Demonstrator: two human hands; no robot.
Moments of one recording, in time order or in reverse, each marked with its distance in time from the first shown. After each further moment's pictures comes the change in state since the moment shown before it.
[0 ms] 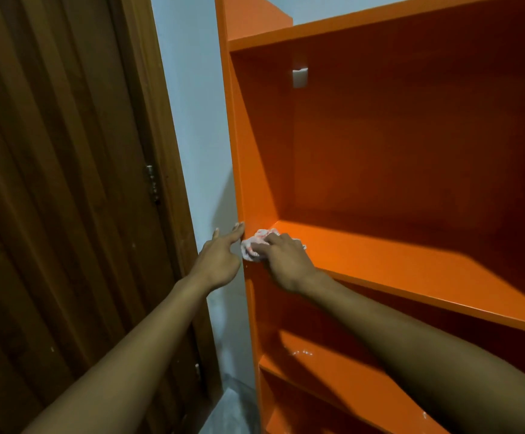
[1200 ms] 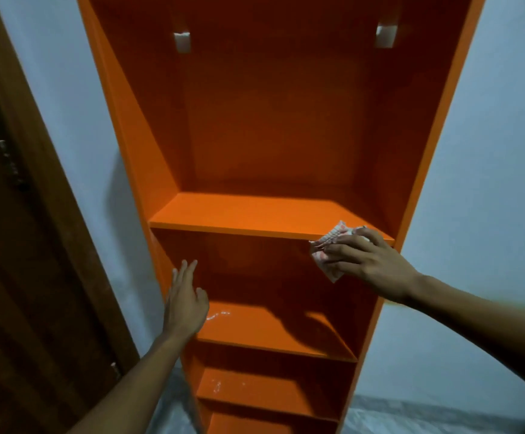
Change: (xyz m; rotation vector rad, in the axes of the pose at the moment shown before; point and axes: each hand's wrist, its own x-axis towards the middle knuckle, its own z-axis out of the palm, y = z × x) left_hand -0.068 -0.022 0.176 -0.281 0.011 0.047; right_hand -0.294 0.148 -0.069 -0.658 0.114 -0.170
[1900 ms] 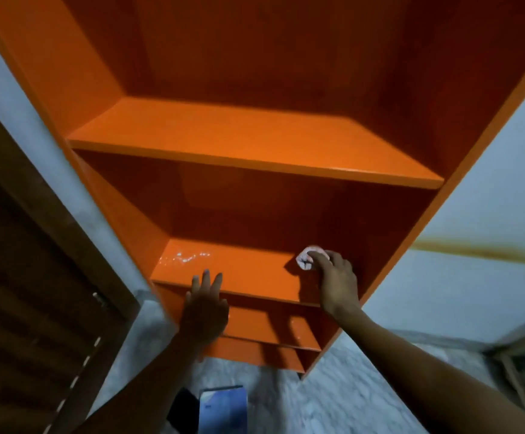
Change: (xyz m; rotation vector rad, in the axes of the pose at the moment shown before) left_hand -0.047 -0.085 0.149 0.478 -0.506 -0.030; right_hand -0.039 -0.147 0.170 0.650 -0.396 1.060
